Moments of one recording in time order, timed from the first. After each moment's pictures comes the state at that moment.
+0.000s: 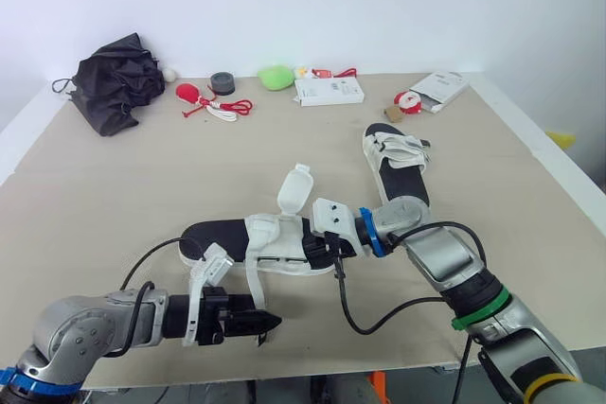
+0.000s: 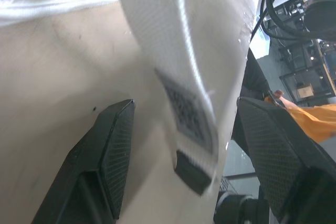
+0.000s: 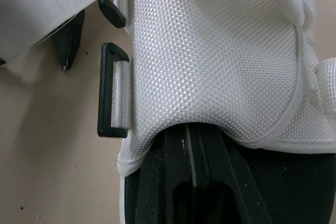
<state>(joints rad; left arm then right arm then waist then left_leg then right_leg) -0.03 0.68 -0.01 -0.49 -1.15 1.16 -0.56 -0.63 -0.53 0.48 -0.03 0.10 0.46 1.18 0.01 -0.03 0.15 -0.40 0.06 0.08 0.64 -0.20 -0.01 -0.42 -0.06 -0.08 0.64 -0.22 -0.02</state>
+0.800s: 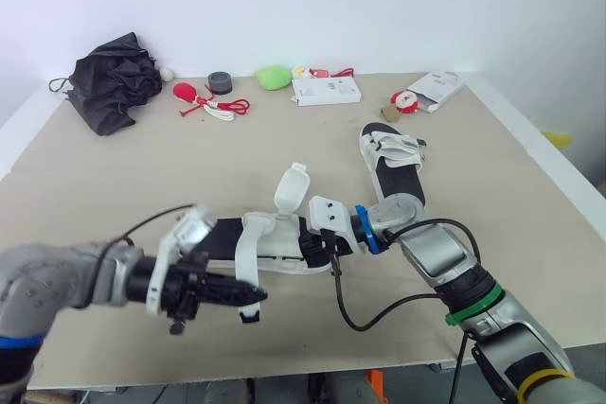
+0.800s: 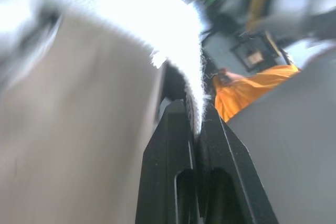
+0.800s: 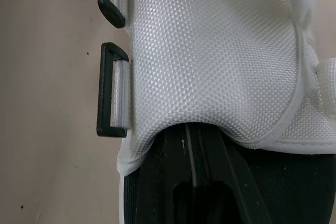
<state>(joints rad) -0.40 0.88 0.09 -0.32 -1.49 1.32 -0.85 -0.65 -0.50 0.48 0.02 0.10 0.43 1.18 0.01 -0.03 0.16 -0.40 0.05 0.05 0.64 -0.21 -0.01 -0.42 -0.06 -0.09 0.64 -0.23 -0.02</state>
